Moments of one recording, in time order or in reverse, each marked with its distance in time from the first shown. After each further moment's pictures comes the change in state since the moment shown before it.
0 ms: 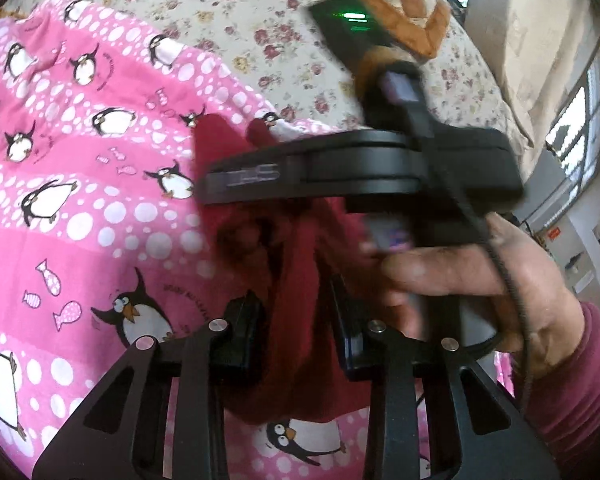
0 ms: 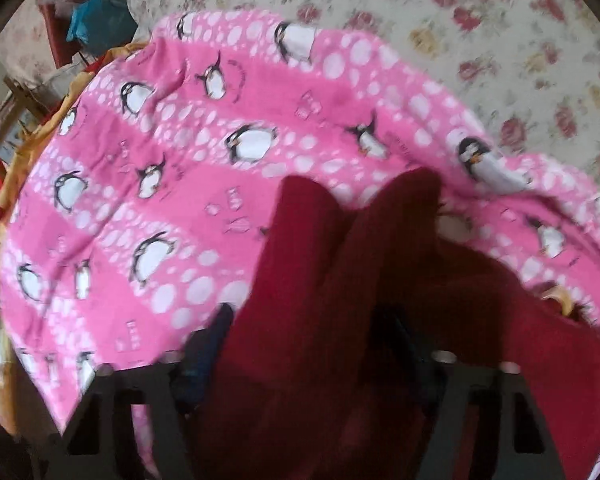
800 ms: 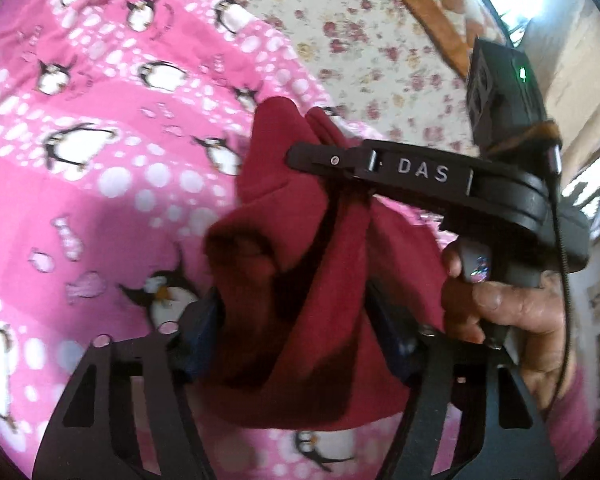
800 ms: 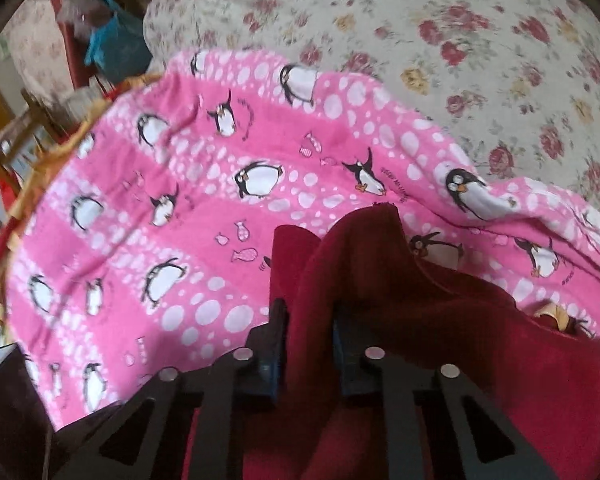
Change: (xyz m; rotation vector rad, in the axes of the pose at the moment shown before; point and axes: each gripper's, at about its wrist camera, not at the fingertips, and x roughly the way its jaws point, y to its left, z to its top) left arm 0.006 0.036 -0.001 -0.202 0.026 -0.026; right arm -0.022 -0.014 -0.006 0.035 -0.122 0.071
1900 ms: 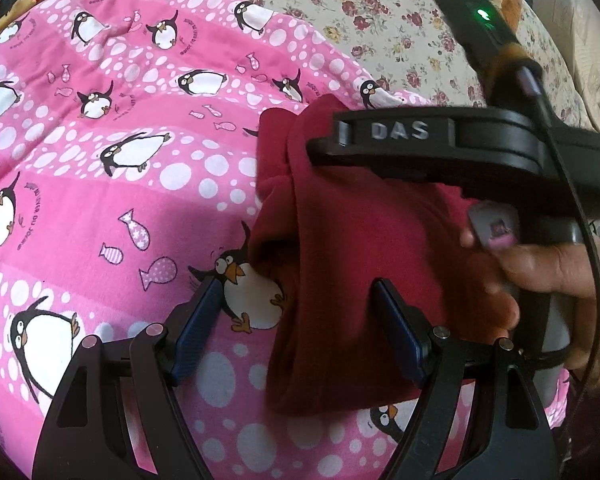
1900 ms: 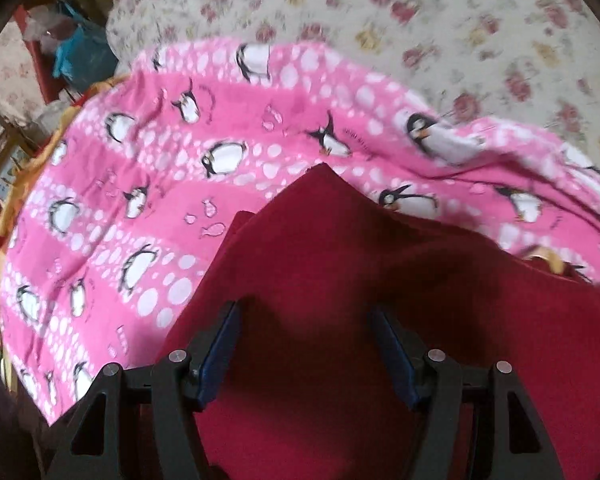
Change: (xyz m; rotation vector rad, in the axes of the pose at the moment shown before) left arm -0.009 -0.005 -0.023 0.145 0.019 0.305; right arm 0.026 -0.004 -0.012 0.084 0.056 -0.106
